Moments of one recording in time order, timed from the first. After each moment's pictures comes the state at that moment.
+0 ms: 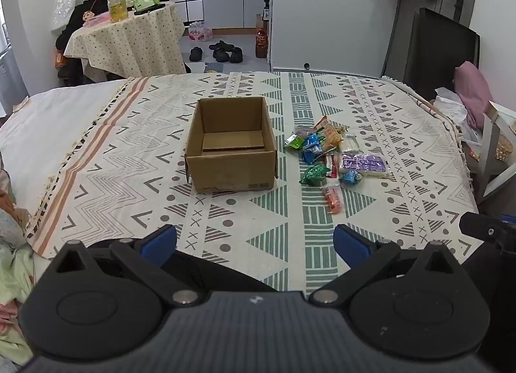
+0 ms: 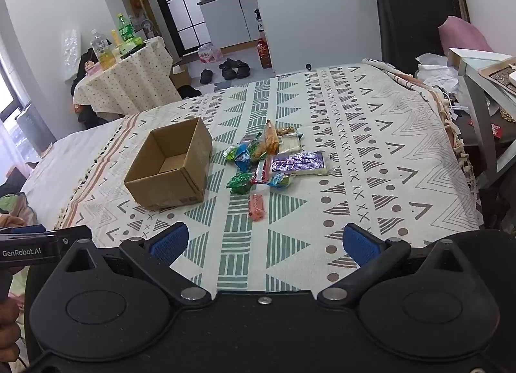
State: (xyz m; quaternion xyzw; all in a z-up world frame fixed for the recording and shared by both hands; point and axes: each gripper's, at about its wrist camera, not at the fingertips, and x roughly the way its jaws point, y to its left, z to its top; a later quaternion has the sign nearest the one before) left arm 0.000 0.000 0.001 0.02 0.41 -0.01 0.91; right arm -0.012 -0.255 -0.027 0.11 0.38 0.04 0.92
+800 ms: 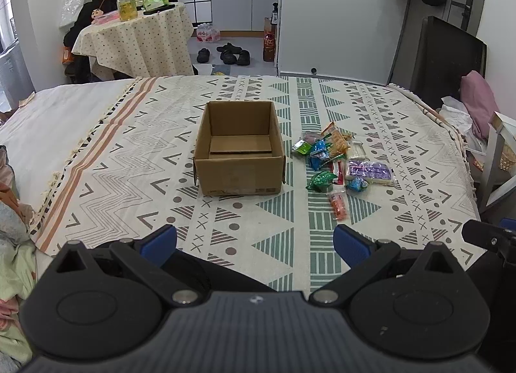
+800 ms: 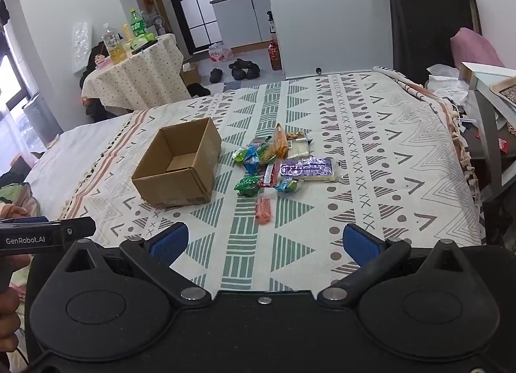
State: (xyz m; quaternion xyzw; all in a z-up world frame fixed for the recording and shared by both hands) left arm 0.001 0.008 0.004 0.00 0.41 0.00 0.91; right arm -0.010 -0.247 -0.021 0.09 0.37 0.06 0.92
